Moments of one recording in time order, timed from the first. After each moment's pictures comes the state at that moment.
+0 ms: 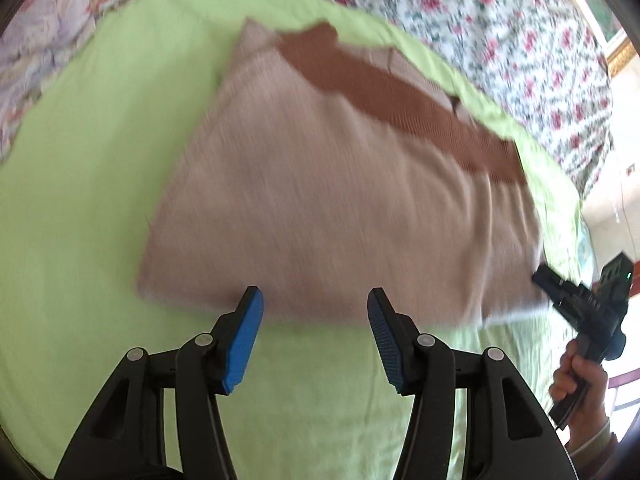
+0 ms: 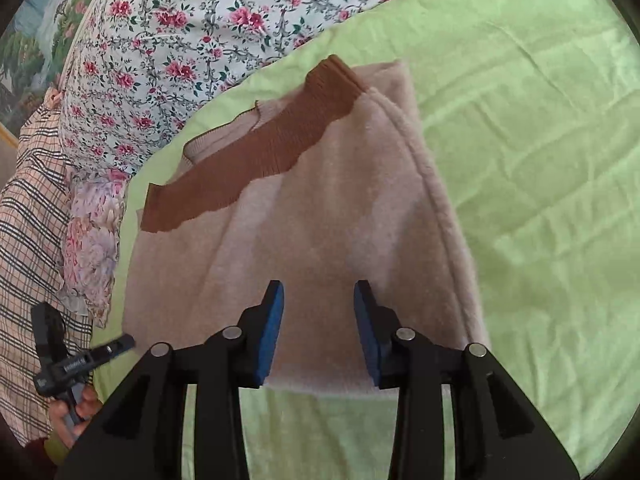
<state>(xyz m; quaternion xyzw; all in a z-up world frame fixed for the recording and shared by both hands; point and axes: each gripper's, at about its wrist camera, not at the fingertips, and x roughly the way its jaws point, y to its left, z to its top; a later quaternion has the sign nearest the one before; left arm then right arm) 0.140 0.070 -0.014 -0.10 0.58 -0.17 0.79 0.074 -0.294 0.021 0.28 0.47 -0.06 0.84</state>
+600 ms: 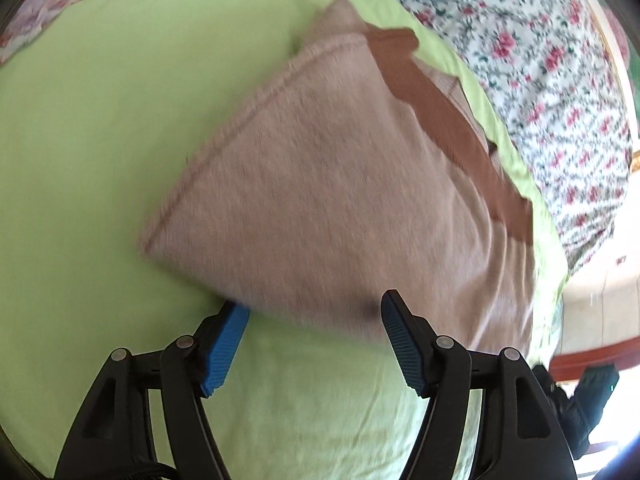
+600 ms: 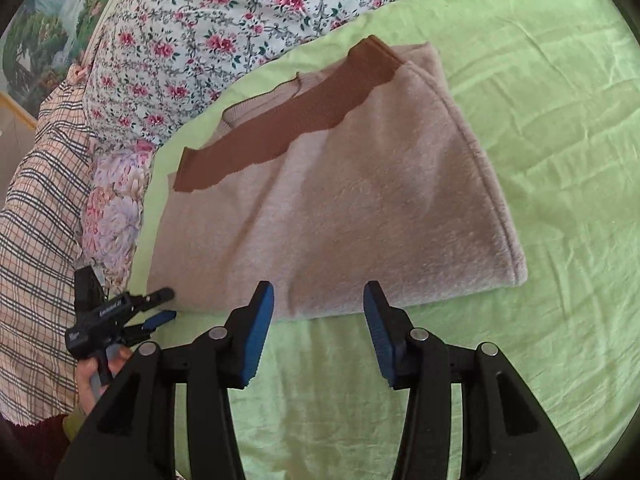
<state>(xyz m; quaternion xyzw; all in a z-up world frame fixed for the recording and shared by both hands) 0.153 0.100 -0.049 -0.24 0.58 -0.11 0.77 0.053 -0.248 0.030 0.27 0.48 -0.01 0.83</state>
